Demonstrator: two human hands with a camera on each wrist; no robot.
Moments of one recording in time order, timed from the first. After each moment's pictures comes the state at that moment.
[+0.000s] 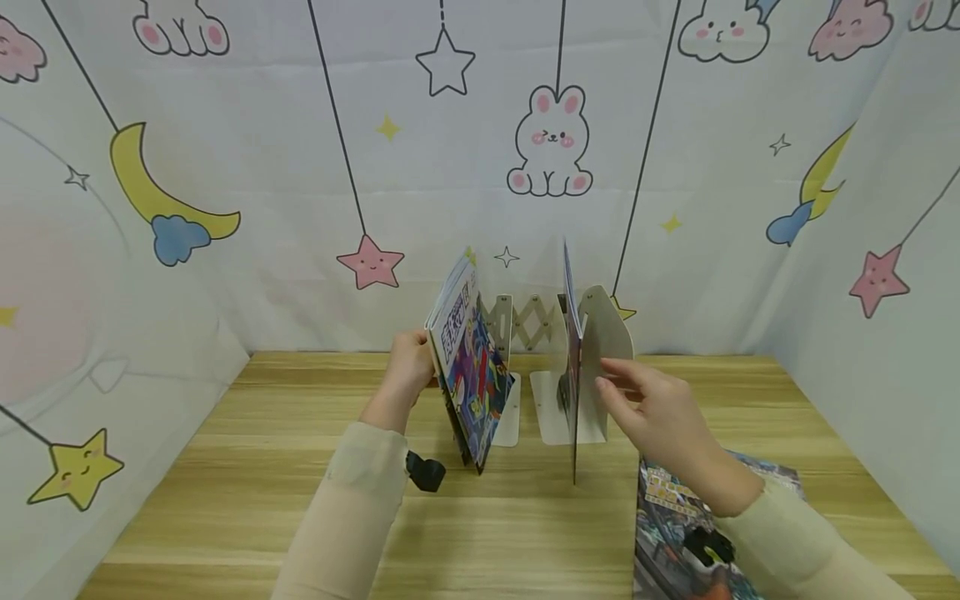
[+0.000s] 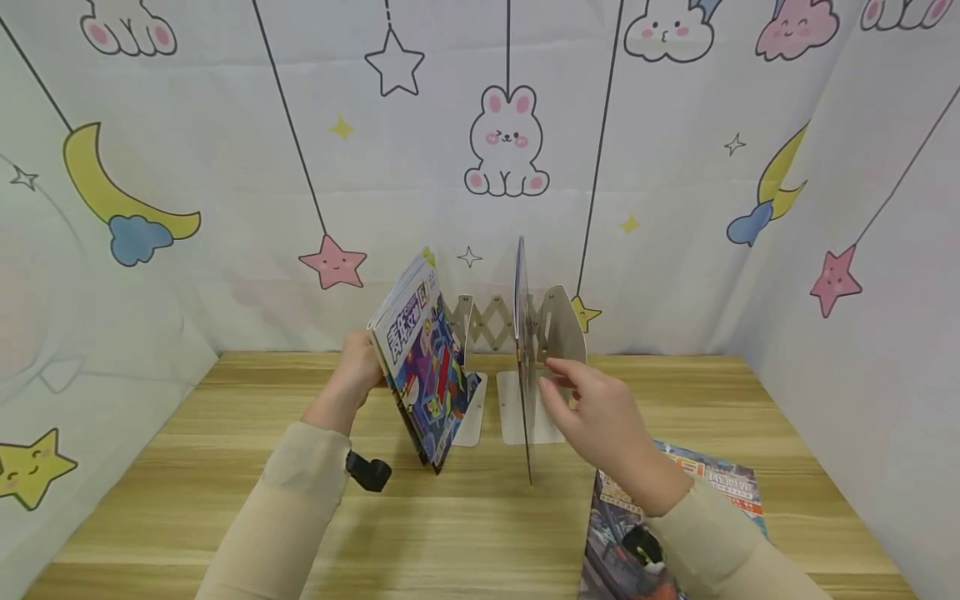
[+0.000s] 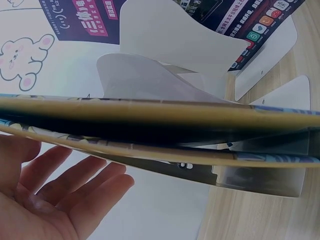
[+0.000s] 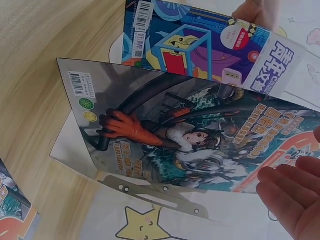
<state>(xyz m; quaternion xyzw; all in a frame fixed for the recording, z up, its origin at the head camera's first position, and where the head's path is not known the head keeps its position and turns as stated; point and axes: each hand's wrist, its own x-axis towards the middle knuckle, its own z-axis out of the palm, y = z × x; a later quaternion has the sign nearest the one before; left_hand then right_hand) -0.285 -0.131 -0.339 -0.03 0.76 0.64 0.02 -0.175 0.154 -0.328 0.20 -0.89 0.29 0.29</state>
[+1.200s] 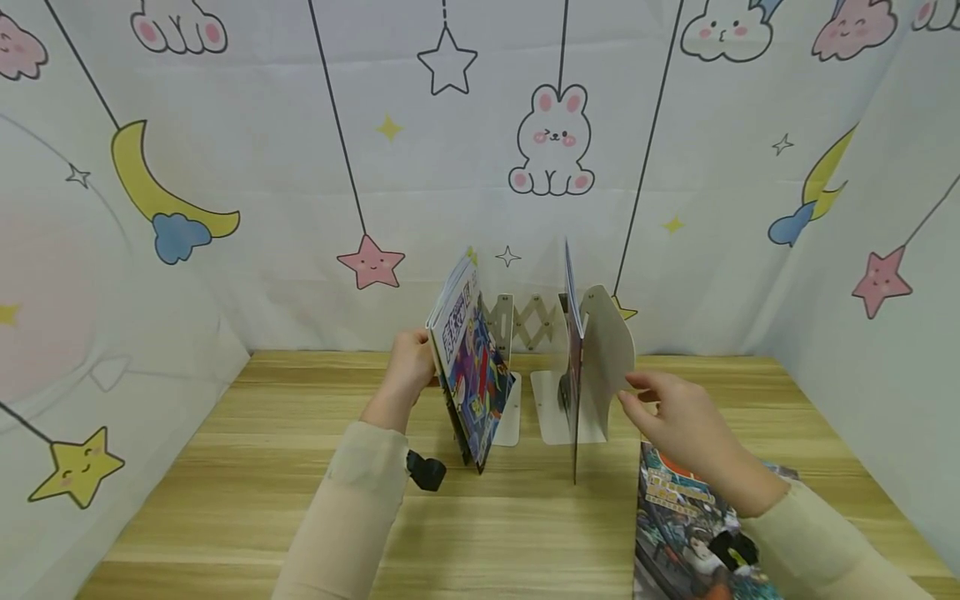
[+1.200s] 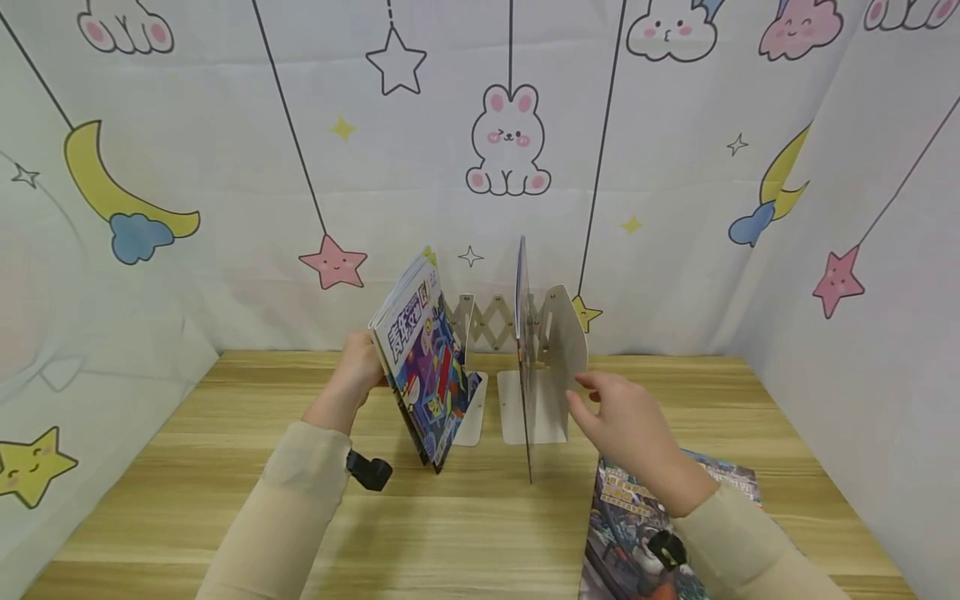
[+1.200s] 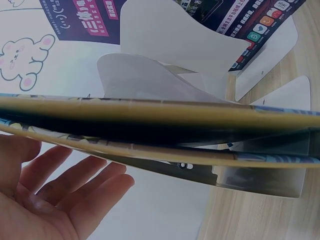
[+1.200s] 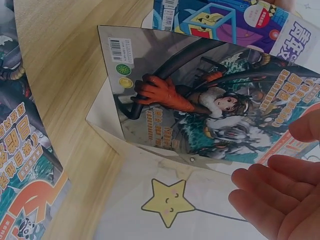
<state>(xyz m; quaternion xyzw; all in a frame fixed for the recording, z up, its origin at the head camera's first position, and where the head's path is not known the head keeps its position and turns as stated) -0.286 -0.130 -0.339 -0.03 0.76 0.65 0.01 -0.177 0.181 -0.336 0.12 -0.95 0.22 0.17</state>
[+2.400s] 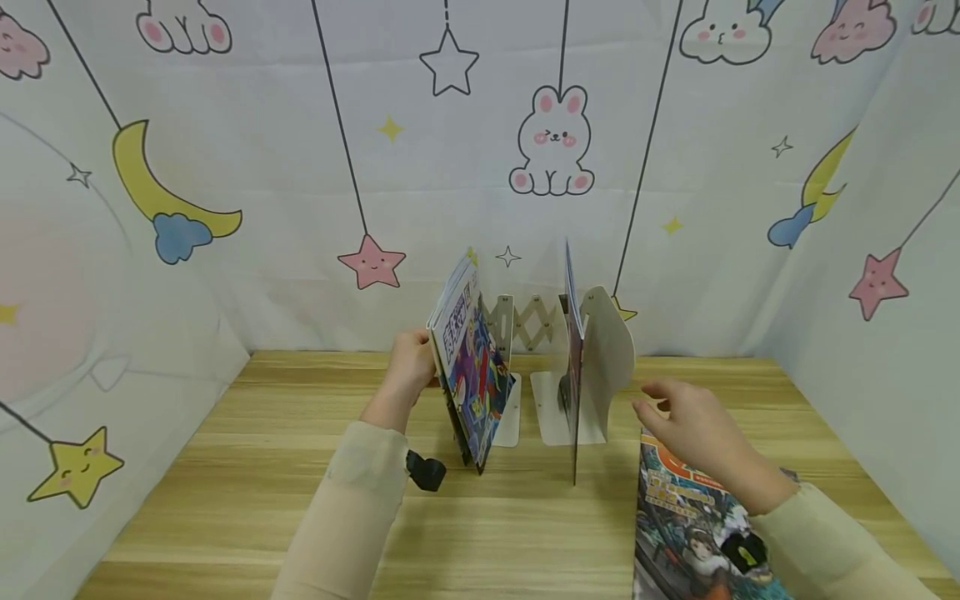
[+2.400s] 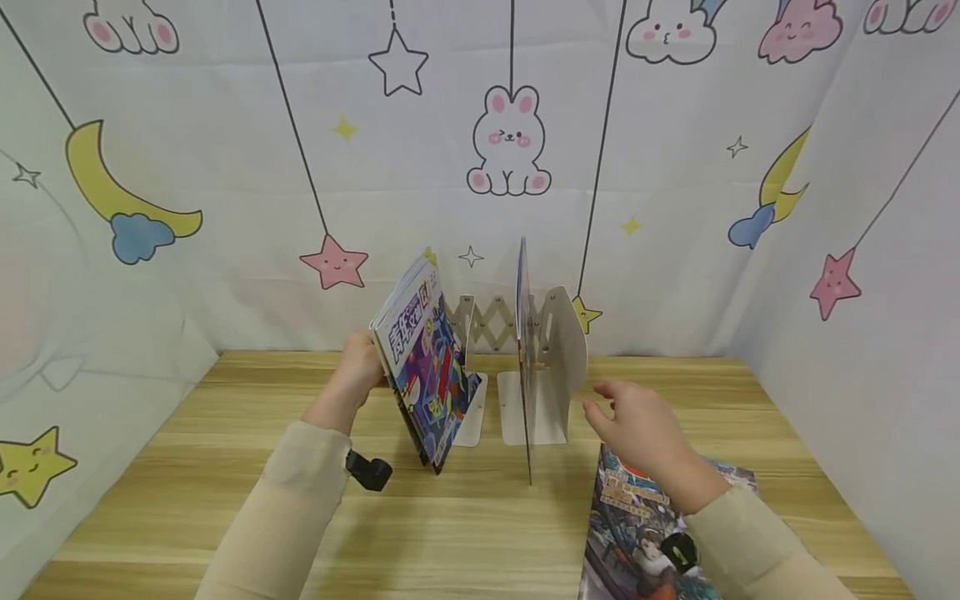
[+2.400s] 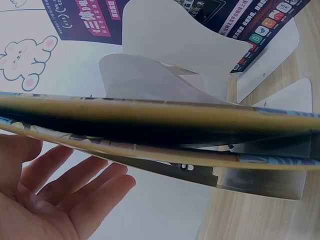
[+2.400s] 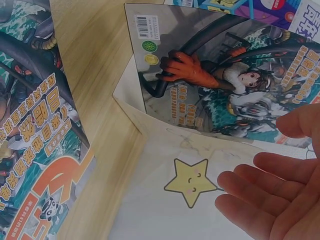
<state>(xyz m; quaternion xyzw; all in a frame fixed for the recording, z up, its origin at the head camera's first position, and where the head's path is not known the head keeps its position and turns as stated) -0.287 -0.133 -0.341 -0.02 0.78 0.62 0.00 -0.178 0.200 -0.342 0.09 -0.97 0.20 0.09</state>
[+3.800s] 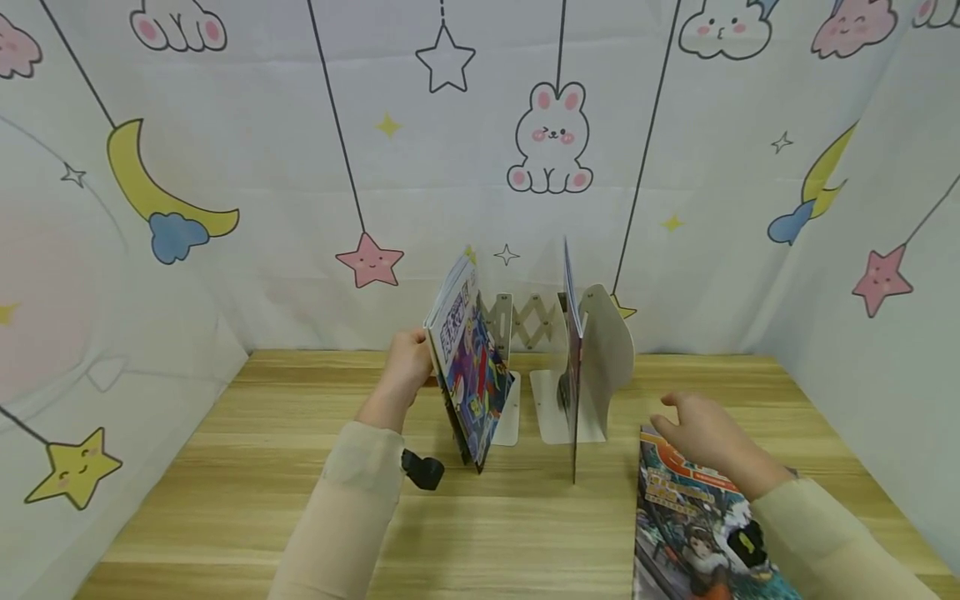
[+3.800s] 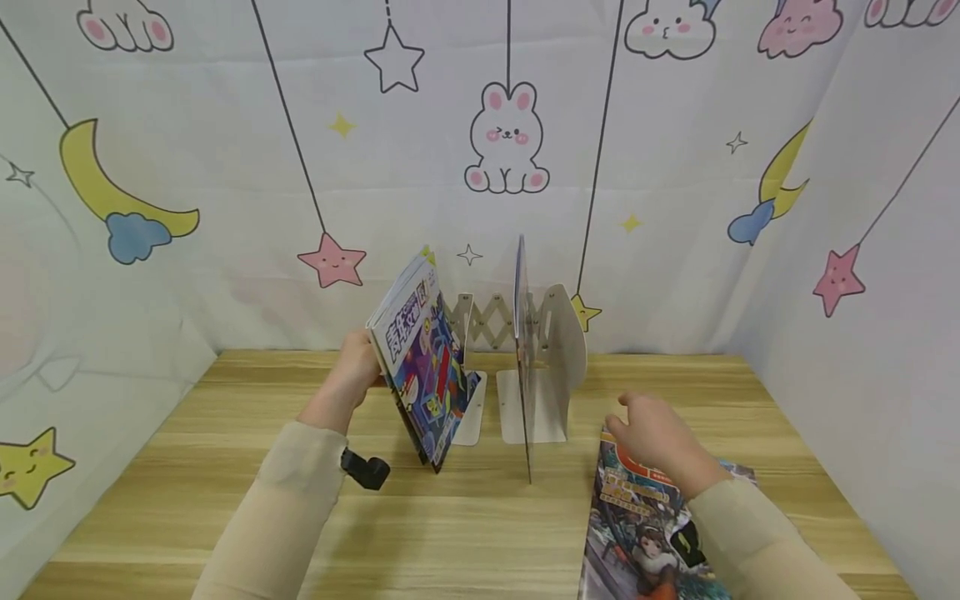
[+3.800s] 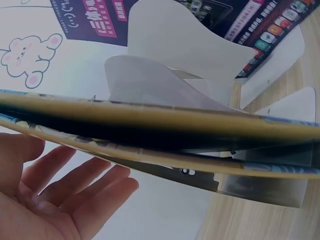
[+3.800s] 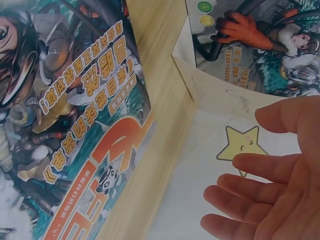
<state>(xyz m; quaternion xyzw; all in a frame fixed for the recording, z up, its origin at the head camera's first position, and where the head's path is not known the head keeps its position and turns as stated) -0.288 -0.135 -0.341 -0.03 0.77 0.64 0.03 -0.198 0.230 -0.374 0.03 -0.98 0.19 -0.04</state>
